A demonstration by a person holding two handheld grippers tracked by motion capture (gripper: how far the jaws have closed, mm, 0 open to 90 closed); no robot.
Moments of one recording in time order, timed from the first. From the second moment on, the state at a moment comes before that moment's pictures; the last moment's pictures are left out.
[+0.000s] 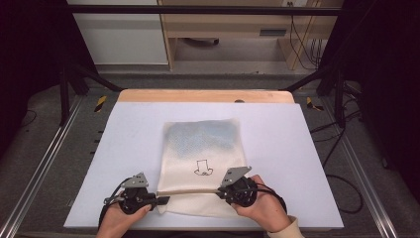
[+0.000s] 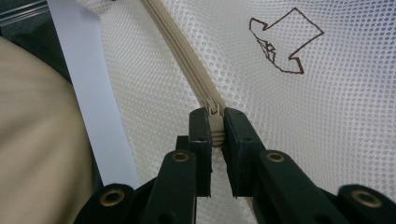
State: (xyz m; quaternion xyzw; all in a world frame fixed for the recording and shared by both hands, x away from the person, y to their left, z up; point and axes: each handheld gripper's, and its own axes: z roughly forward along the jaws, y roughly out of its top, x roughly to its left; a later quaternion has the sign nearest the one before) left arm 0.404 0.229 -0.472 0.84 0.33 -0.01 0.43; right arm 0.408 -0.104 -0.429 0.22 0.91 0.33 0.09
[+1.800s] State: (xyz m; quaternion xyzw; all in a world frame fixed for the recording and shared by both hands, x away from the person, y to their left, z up) left arm 0.405 0.236 -0.467 0.83 0.34 0.00 0.44; right arm 0.407 -0.122 -0.428 0.24 0.91 0.33 0.10
